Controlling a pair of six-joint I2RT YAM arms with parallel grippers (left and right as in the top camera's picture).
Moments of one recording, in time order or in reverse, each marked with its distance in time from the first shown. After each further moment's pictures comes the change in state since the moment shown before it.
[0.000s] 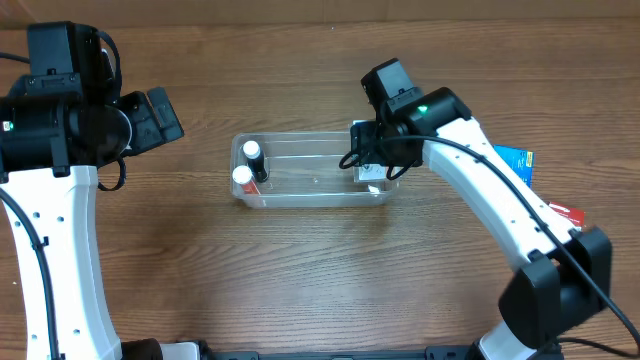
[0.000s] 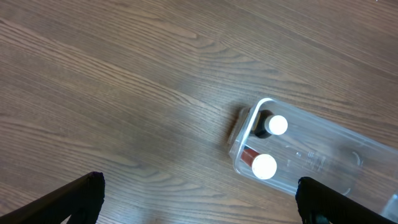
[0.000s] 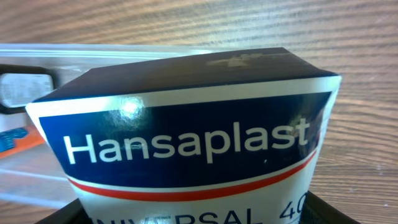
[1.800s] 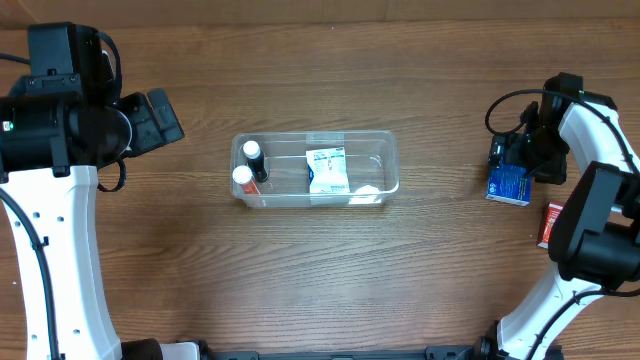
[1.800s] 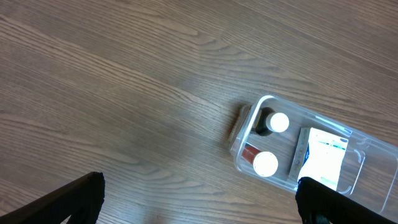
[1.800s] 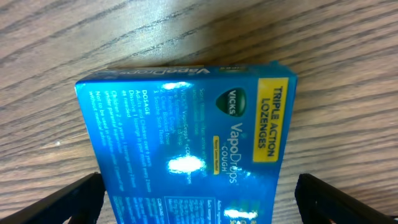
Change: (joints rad) left arm 0.000 0.000 0.000 -0.010 0.000 0.000; right arm -0.761 0.263 -0.074 0.039 0.011 -0.457
